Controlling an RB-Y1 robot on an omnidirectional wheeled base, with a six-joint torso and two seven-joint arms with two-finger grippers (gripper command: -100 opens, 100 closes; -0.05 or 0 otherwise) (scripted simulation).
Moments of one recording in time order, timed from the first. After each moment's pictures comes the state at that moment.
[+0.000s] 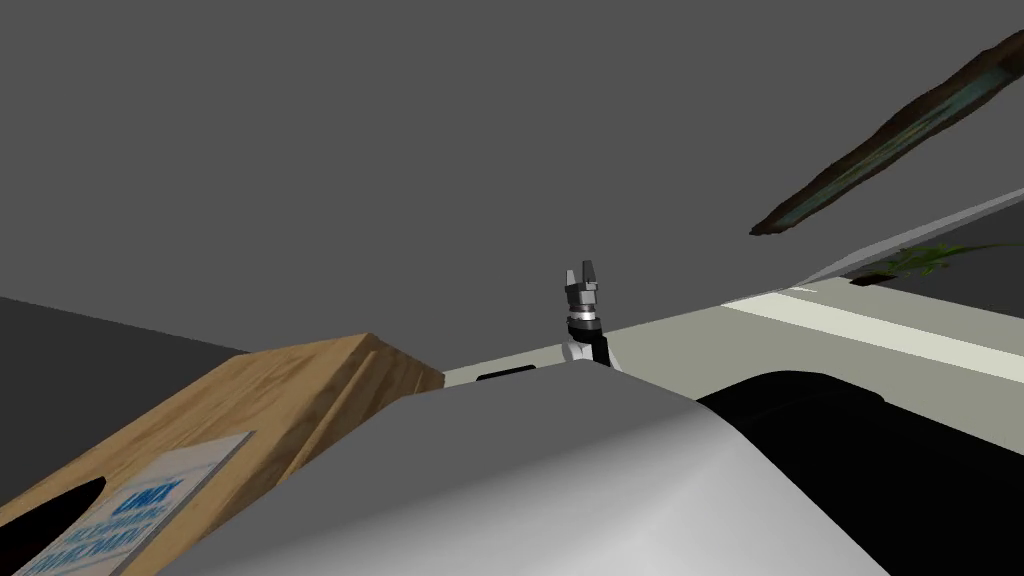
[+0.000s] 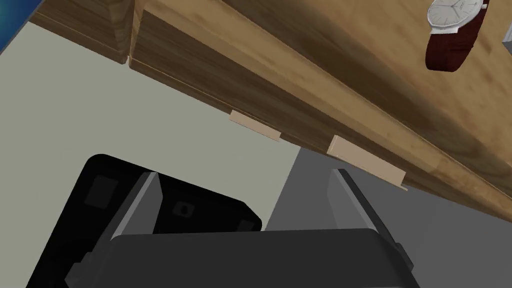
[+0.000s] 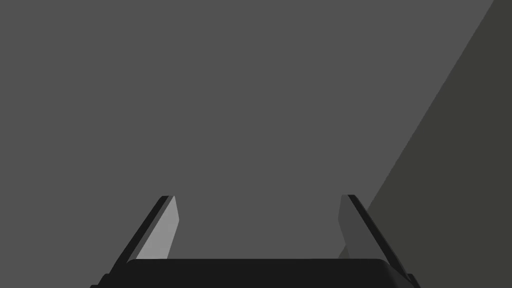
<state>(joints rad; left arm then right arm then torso) 1.63 0.31 0.53 -1.70 -1.34 -0.43 -1.17 0.48 -0.04 0.04 -2.21 -0.05 -0.56 0.13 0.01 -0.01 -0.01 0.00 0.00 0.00</state>
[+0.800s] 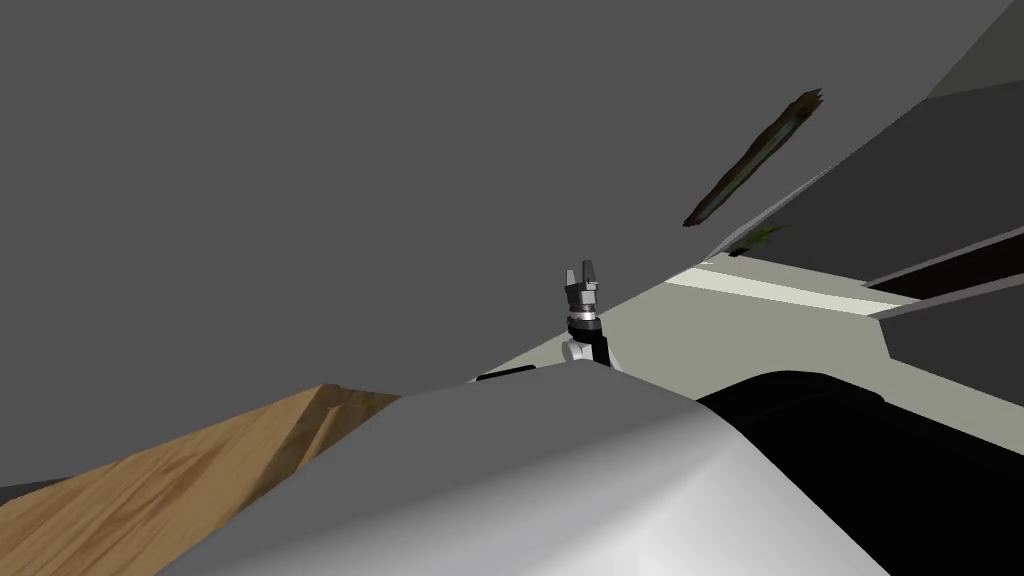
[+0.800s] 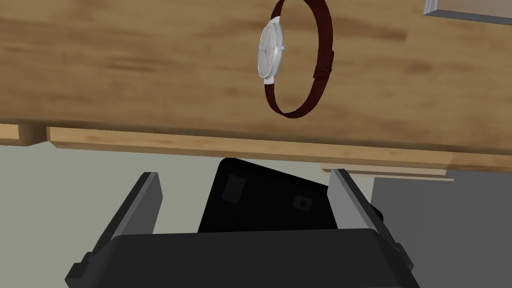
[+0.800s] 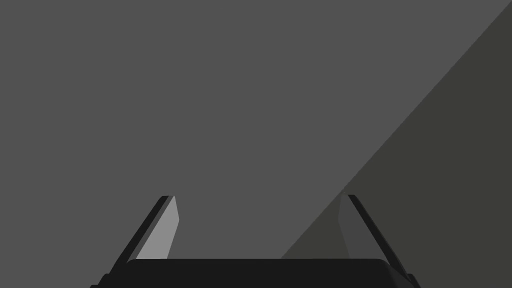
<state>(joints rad) 1.75 0.32 0.56 -1.65 -1.53 -0.57 -1.28 0.48 -0.04 0.04 -2.21 -0.05 -0.56 0.13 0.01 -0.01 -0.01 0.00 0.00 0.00</state>
